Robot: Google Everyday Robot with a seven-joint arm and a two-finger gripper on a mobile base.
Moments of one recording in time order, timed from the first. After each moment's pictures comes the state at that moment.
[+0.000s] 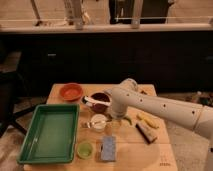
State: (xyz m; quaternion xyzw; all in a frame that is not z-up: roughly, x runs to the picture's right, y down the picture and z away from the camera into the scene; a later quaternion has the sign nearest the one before) arm 0.041 0.179 0.792 -0.34 -0.12 -0.04 0.93
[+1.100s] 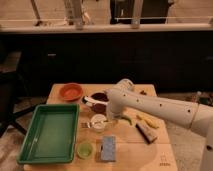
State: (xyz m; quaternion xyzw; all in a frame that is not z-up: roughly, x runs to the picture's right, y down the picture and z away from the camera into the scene) arm 0.028 0.181 0.791 -0.34 -0.12 -0.06 0.93
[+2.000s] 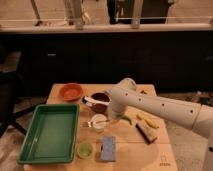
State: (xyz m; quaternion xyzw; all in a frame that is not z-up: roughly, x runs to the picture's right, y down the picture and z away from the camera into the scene) arm 0.037 0.176 0.789 -0.34 -0.12 -0.05 0.93
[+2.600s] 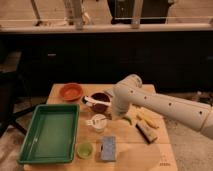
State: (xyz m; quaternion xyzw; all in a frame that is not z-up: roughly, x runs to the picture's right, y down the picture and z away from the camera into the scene) arm 0.053 0.151 0.774 -0.32 -0.12 -0.05 0.94
